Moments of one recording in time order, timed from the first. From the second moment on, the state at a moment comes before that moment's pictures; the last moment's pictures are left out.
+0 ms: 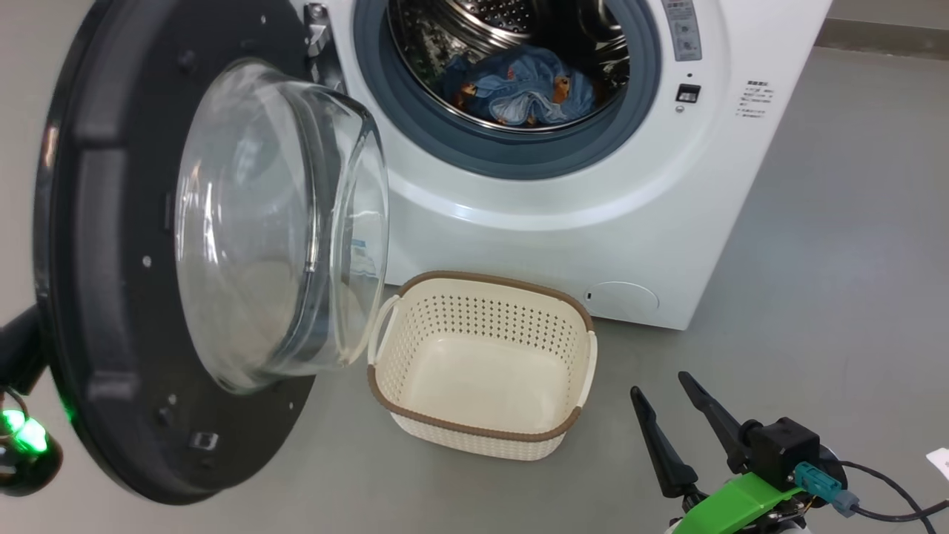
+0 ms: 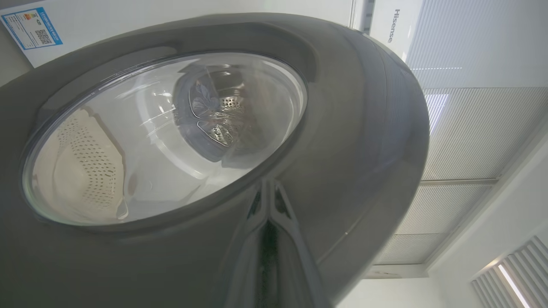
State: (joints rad) left arm -0.47 0.22 0.49 0.37 -1.53 0.07 1.00; right arm -0.09 -0.10 0.18 0.28 0.24 0.13 -0.26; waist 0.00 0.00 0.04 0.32
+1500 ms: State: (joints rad) left arm -0.56 0.03 0.07 0.40 -1.69 -0.05 0.48; right arm -0.08 -0.09 0.19 0.27 0.24 0.13 -0.26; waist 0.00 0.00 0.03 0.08
